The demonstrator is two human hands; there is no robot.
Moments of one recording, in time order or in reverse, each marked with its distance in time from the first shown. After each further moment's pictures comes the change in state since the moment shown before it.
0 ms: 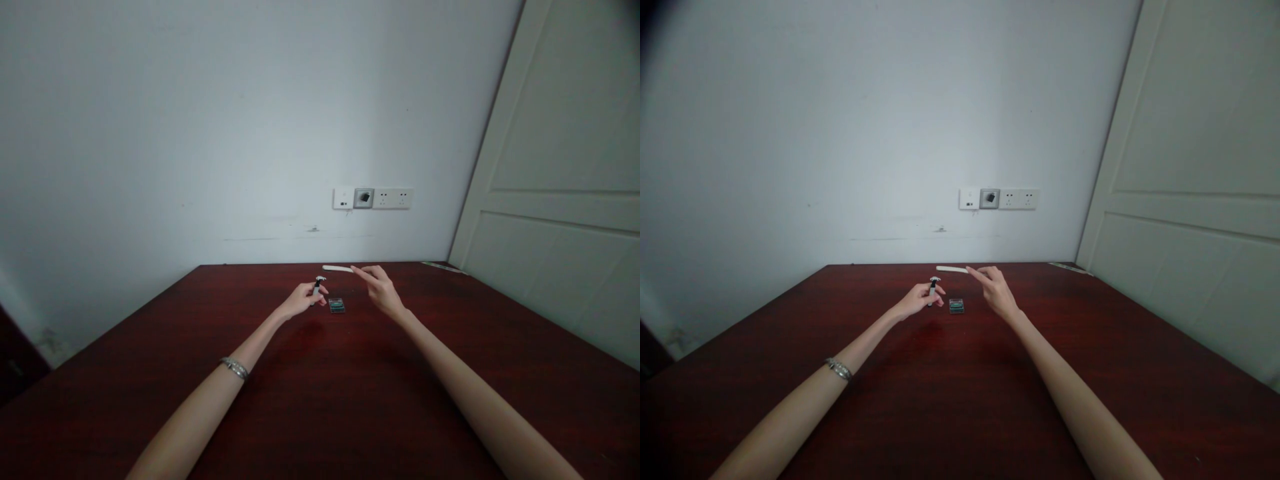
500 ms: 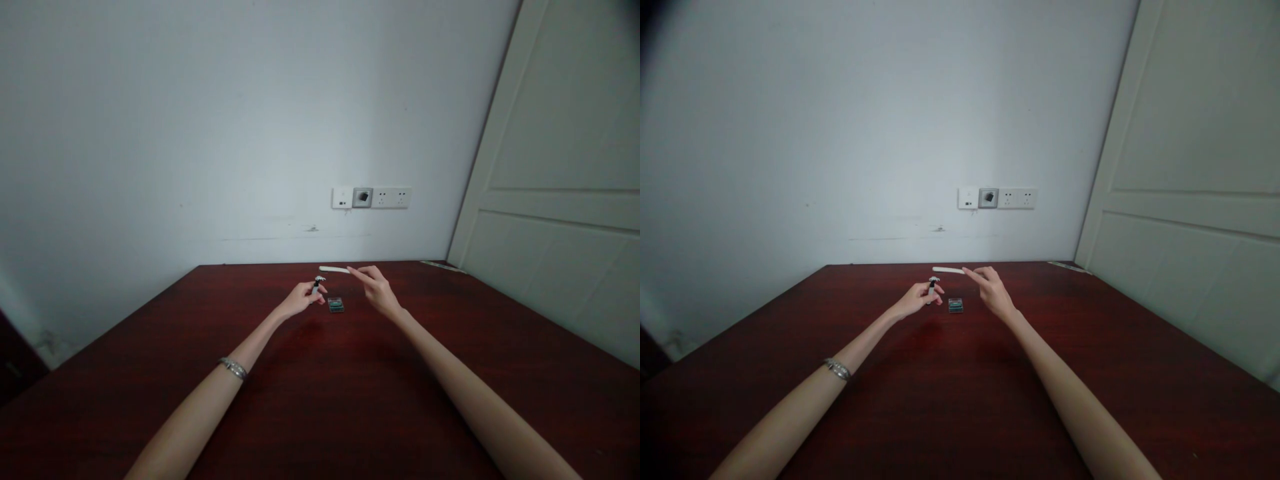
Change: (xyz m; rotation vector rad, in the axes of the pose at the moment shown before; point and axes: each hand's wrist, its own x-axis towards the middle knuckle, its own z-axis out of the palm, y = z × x) left_hand 0.001 0.002 -0.001 0.030 0.004 0.021; right_hand 0.000 -0.006 0.002 0.075 -0.019 0.021
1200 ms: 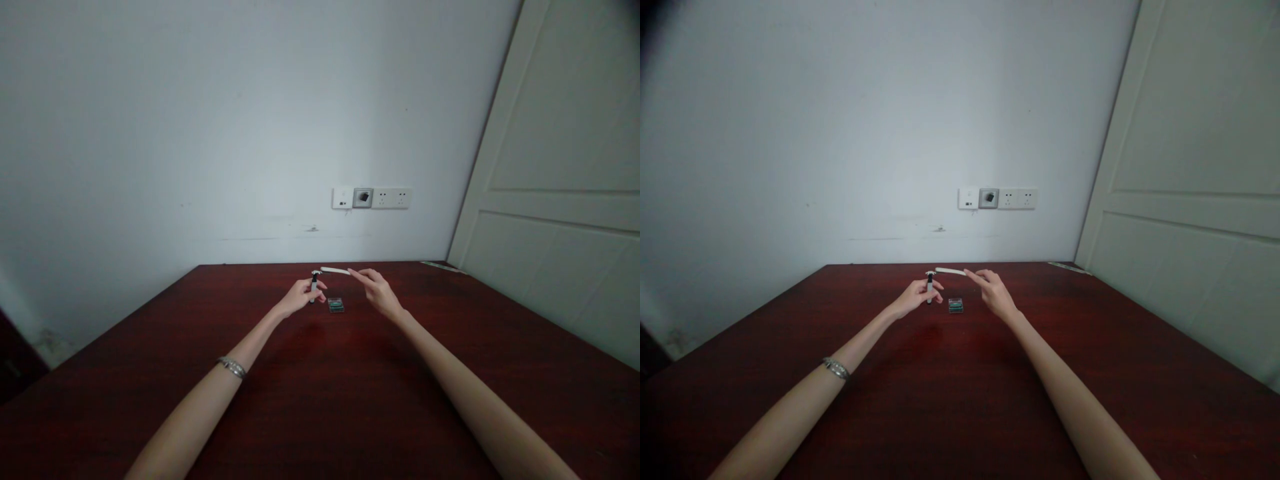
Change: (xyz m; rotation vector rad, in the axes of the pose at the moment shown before) left_hand 0.000 0.009 0.000 -0.049 0.019 -0.012; right_hand -0.006 0.009 0.003 -0.086 -0.068 -0.016
